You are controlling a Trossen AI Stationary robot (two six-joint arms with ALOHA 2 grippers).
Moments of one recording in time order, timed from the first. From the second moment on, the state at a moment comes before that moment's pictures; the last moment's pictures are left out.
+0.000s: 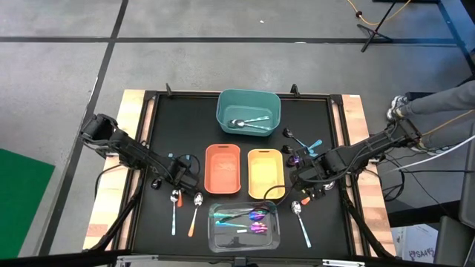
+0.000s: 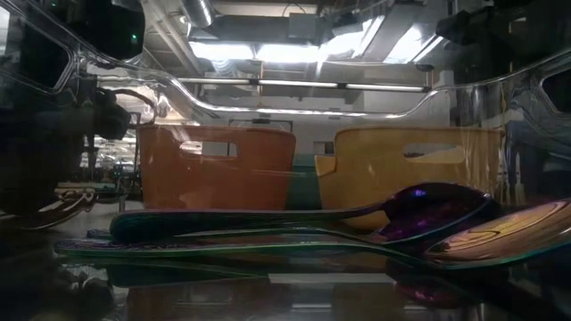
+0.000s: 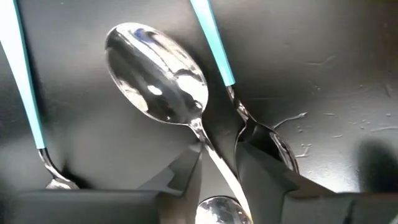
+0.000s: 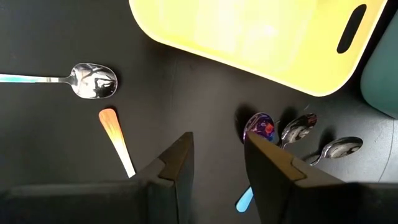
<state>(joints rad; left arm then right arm) -0.38 1.55 0.75 -0.82 -0.04 -1.56 0.43 1.38 1.19 -1.23 0.17 0.05</state>
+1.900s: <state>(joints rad) -0.37 1.49 0.82 -0.86 -0.03 -1.50 0.43 1.18 0.91 -0.93 0.17 0.10</state>
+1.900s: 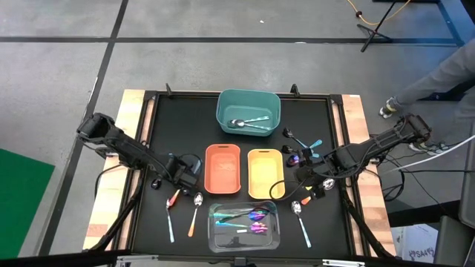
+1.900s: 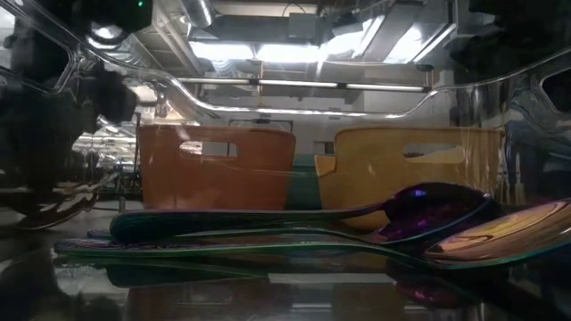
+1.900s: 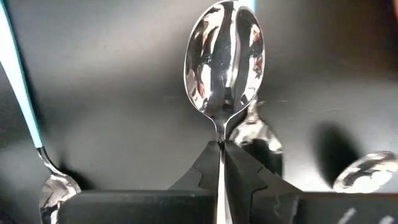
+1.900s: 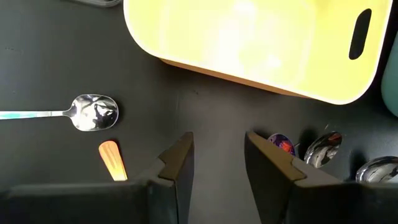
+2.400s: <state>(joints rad) -0.31 1.49 1.07 -1.17 -0.11 -1.39 0.43 1.18 0.91 -0.94 0.16 0.10</state>
